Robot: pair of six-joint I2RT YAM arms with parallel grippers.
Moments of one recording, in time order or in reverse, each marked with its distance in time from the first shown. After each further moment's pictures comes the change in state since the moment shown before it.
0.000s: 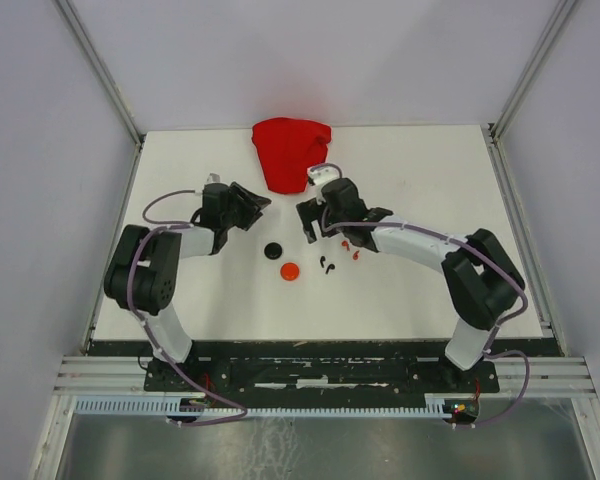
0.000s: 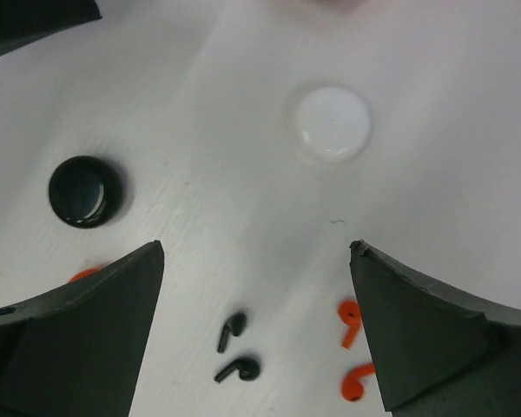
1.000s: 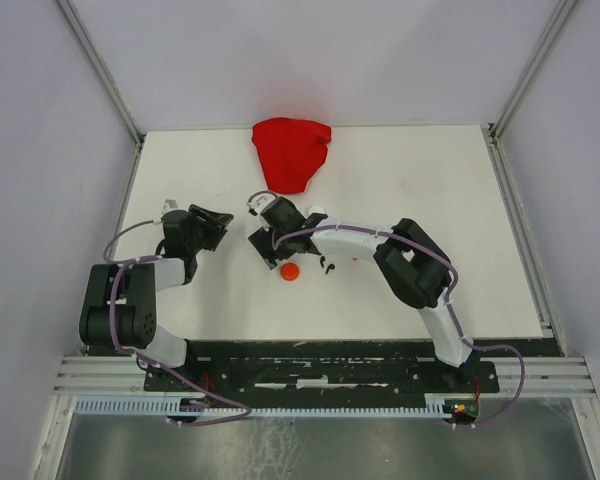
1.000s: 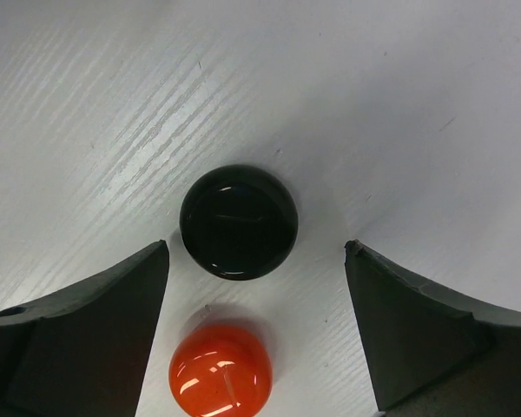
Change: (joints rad) left arm 0.238 -0.299 -0.349 0.091 0.016 0.006; right arm 0.222 0.430 0.418 -0.232 -0.053 -0.021
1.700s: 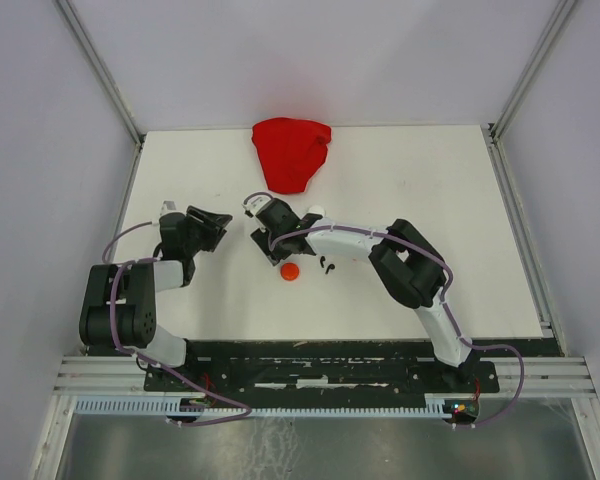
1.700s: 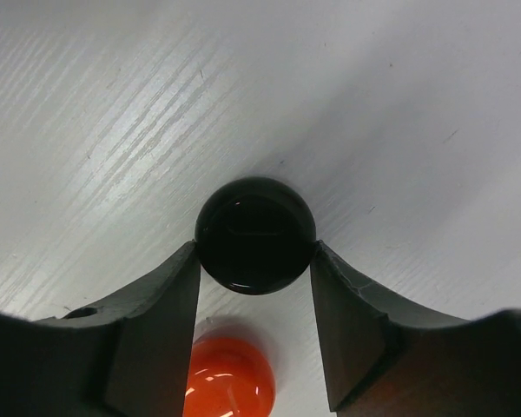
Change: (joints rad) left arm 0.031 0.002 -0.024 0.052 0.049 -0.001; right arm 0.013 0.042 0.058 -0.035 0.039 -0.015
